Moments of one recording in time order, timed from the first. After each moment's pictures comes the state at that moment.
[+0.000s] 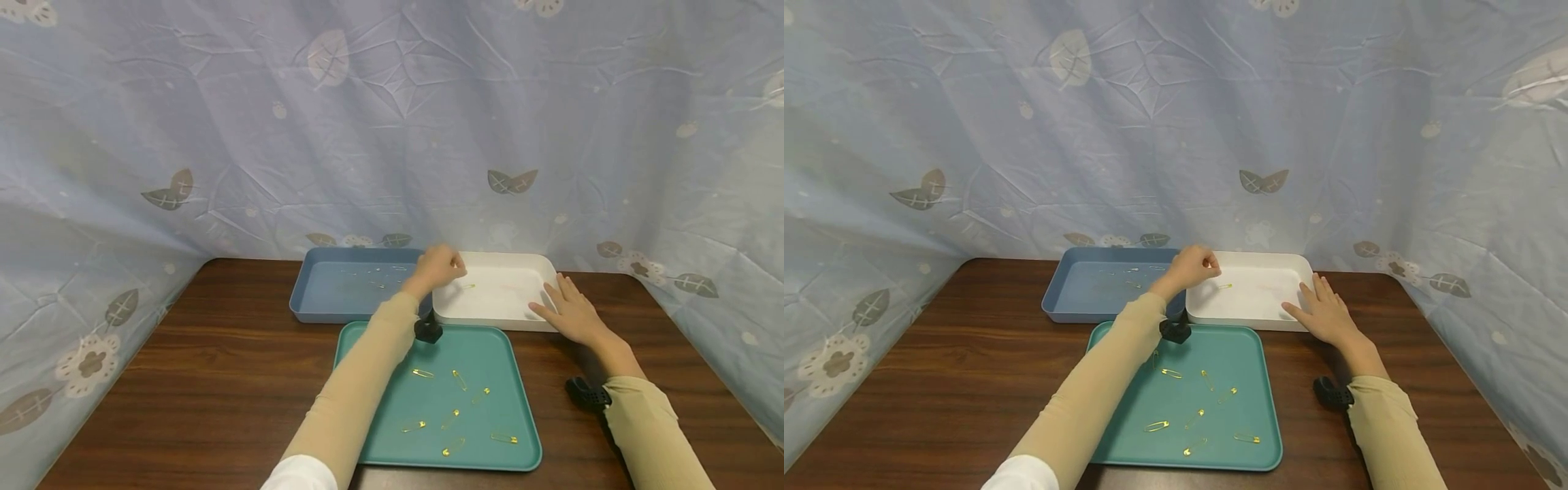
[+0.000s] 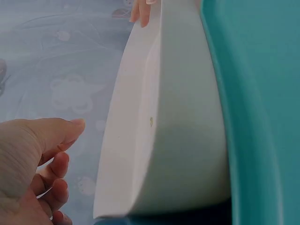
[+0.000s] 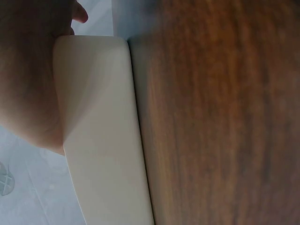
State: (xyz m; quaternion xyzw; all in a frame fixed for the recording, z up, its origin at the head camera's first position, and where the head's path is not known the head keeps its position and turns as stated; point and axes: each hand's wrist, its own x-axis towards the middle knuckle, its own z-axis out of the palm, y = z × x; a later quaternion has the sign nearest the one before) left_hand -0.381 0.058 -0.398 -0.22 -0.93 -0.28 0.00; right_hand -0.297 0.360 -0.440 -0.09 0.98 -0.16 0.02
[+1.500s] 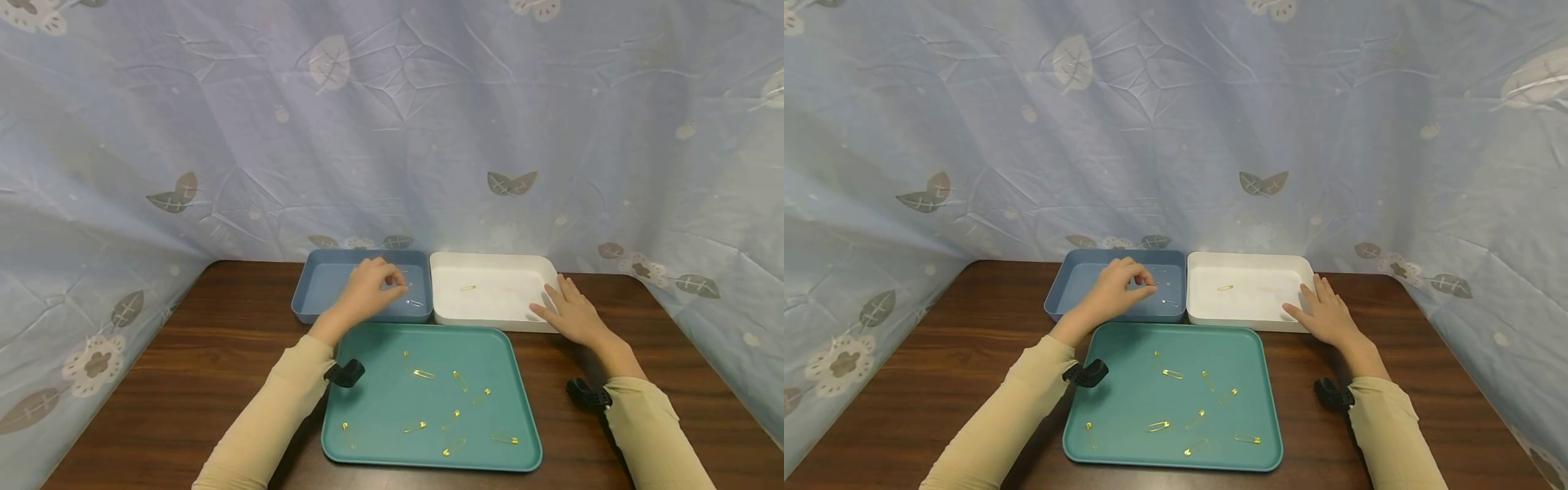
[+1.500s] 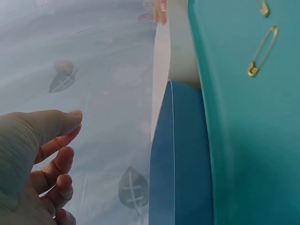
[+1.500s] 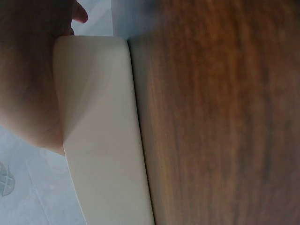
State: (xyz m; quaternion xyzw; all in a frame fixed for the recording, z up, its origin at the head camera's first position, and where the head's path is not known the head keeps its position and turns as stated) left_hand -0.292 -0.068 -0.375 -0.26 -0.91 -0.30 0.10; right_hand -0.298 0.360 -0.442 -0.09 0.98 -0.17 0.01
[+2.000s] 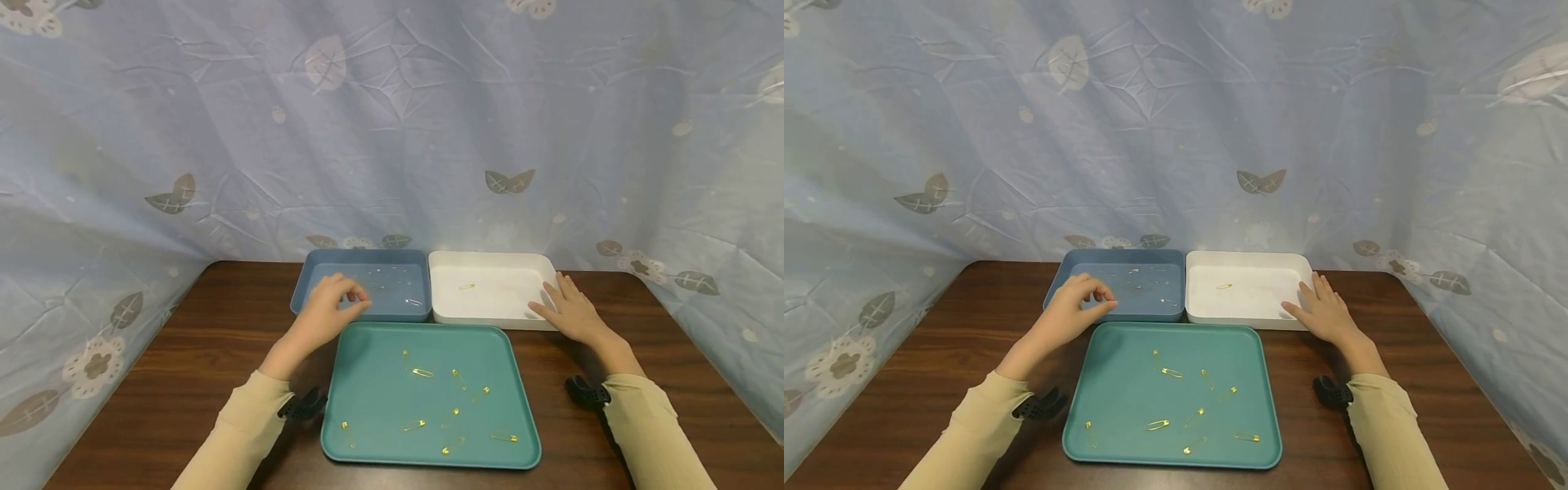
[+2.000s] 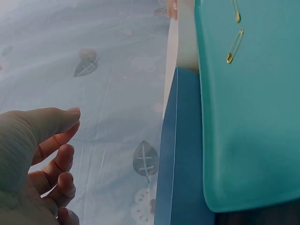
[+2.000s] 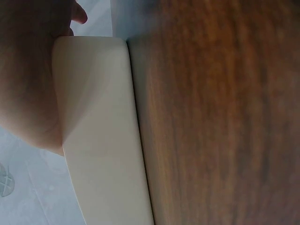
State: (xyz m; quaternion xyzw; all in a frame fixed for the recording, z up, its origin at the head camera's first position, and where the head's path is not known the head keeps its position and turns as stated) left_hand -0.246 -0.119 -0.374 -0.23 -0.90 -0.34 0.12; right_hand -0.297 0.360 -0.442 -0.10 0.98 -0.17 0.01
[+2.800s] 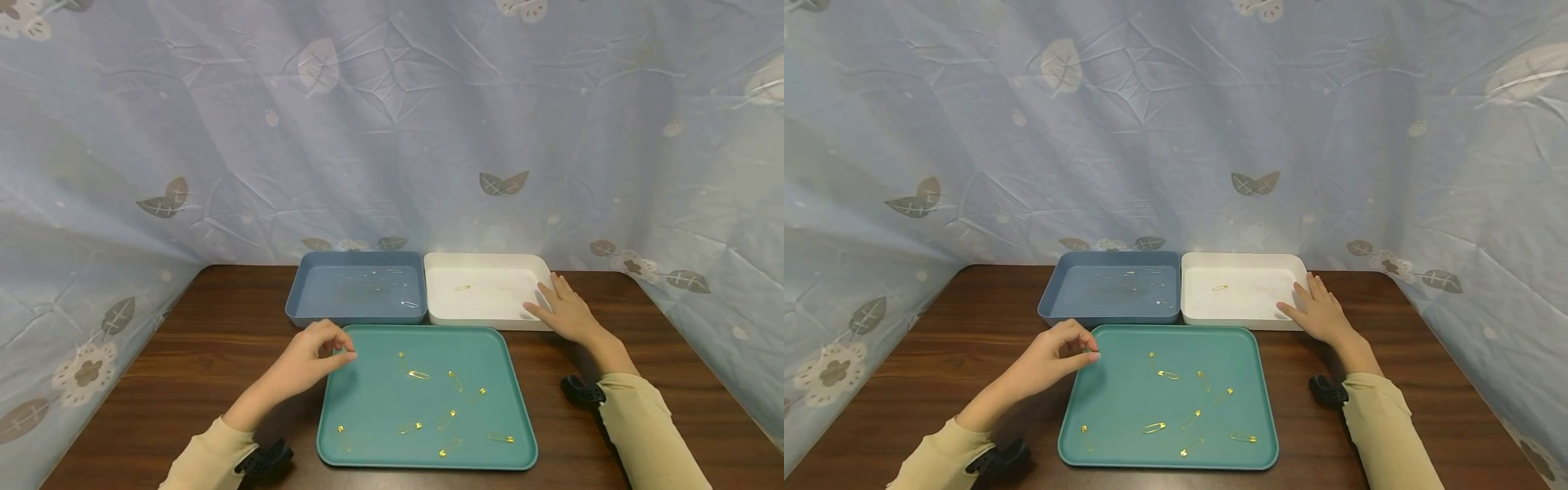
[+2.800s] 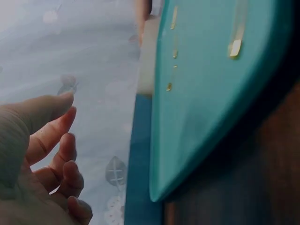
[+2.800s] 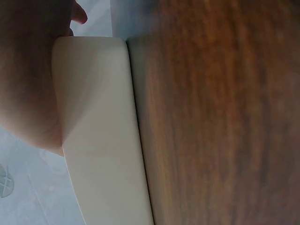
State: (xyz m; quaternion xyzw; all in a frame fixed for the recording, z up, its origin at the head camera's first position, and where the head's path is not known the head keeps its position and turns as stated) left_hand -0.201 -0.145 -0.402 -0.26 -0.87 -0.41 0.02; right_hand -0.298 0.362 -0.442 -0.09 0.98 -0.18 0.02
